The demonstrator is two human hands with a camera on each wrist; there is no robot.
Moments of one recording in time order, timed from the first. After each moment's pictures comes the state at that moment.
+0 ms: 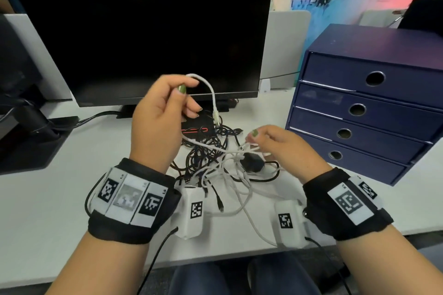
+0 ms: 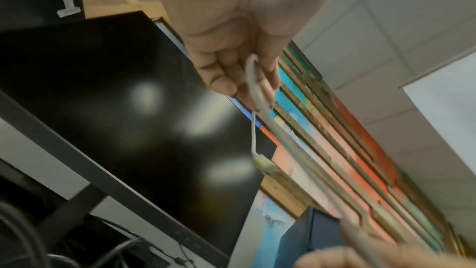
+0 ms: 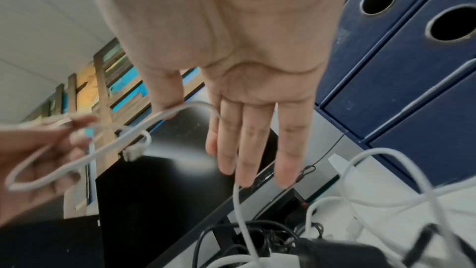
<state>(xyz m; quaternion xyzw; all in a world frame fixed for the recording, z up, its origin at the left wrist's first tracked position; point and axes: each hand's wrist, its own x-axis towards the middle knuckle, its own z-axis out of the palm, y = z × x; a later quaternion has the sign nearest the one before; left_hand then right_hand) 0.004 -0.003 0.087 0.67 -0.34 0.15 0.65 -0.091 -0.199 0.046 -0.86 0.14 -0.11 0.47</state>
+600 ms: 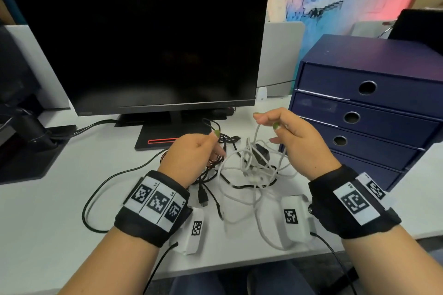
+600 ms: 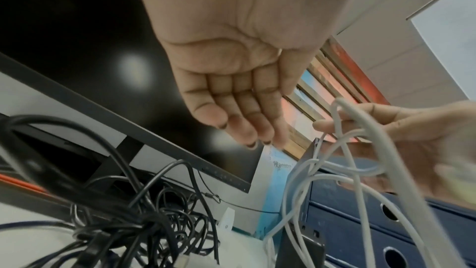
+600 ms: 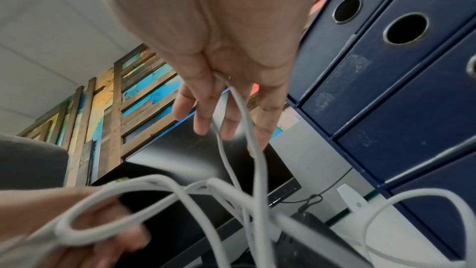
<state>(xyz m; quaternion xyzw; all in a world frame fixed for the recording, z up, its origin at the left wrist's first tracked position) 0.010 -0.027 0.051 0.84 -0.32 -0.04 0.44 -0.097 -0.215 0.061 -0.84 0.05 -0.26 0.48</state>
